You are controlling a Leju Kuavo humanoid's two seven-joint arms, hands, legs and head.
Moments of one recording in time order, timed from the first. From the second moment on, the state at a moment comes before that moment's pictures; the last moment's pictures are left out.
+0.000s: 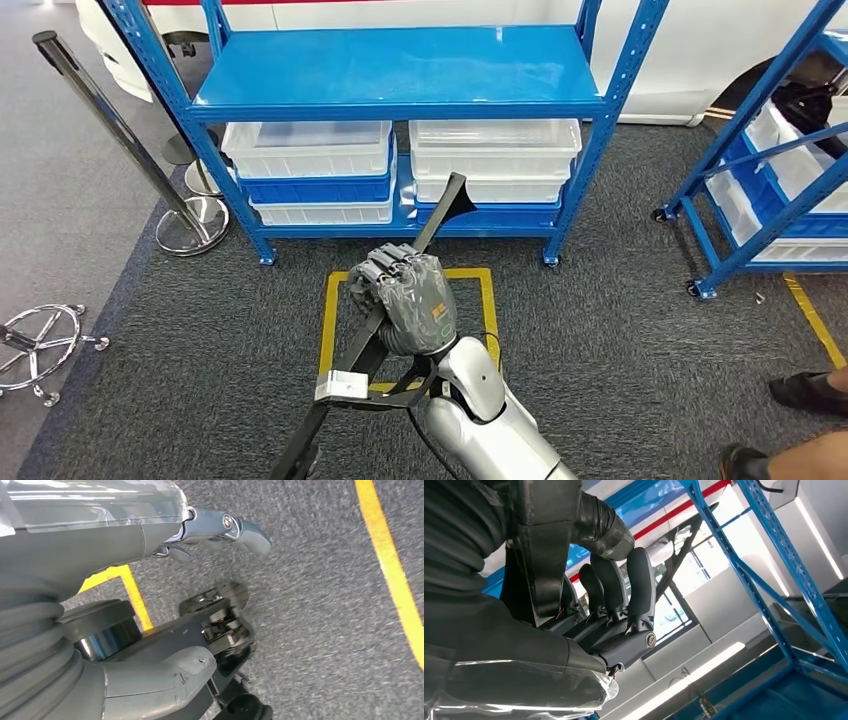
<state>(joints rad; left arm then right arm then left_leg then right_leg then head) -0.18 -0.18 -0.10 -0.20 -0.21 0.12 -0.26 -0.38 0.24 0.61 -1.29 1.00 -0.70 -0.24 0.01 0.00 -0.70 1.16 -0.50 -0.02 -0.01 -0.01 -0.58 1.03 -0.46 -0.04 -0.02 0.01</state>
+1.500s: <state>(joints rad) -0.21 -0.18 -0.10 -0.20 -0.22 0.12 -0.26 -0.41 0.23 0.65 -1.28 1.00 -0.70 -0.22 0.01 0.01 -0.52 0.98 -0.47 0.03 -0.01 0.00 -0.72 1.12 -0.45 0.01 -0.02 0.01</state>
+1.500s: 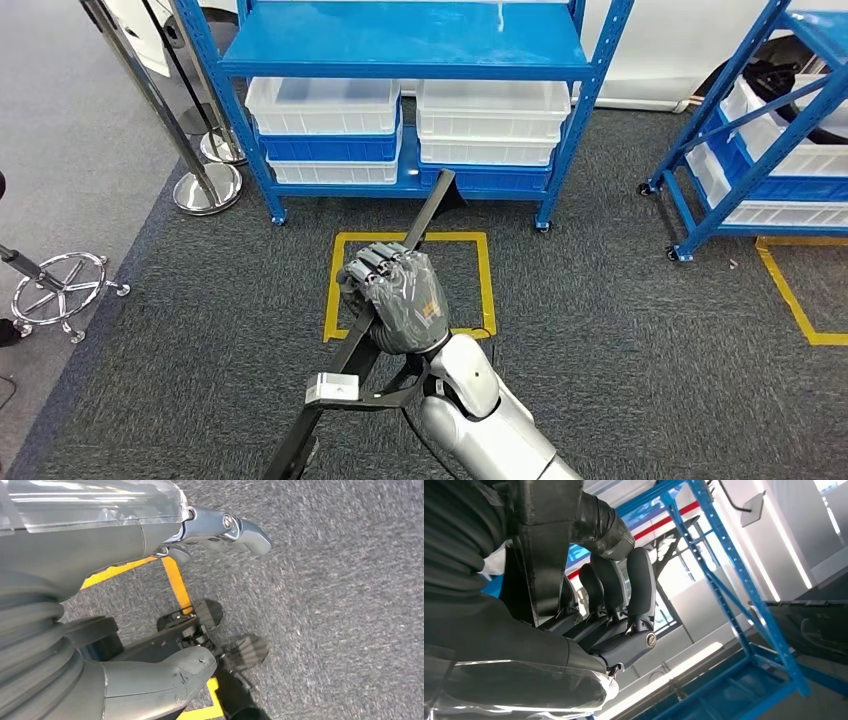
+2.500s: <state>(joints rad) -0.21 -0.18 -0.09 -0.20 -0.22 0.12 -0.26 -0.43 0.23 0.67 -1.27 1.00 -0.70 -0.20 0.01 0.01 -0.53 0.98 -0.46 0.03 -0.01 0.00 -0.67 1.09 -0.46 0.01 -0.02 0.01</state>
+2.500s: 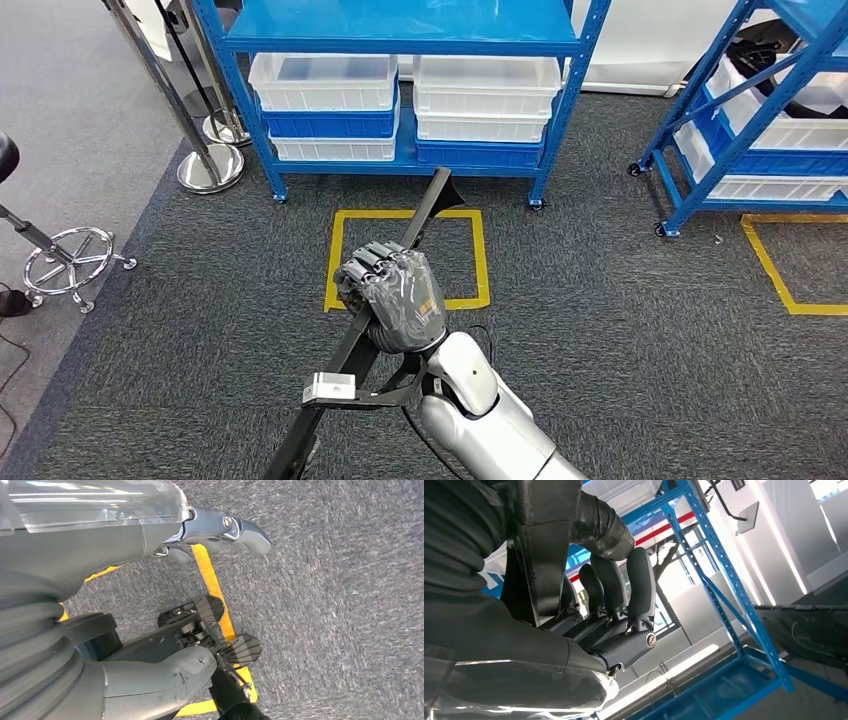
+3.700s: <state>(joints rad) -0.22 -0.18 -0.07 -0.20 -0.23 0.12 -0.26 -0.45 0.23 0.68 -1.26 0.99 -0.70 -0.20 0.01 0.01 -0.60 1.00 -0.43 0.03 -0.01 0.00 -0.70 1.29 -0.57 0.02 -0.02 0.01</state>
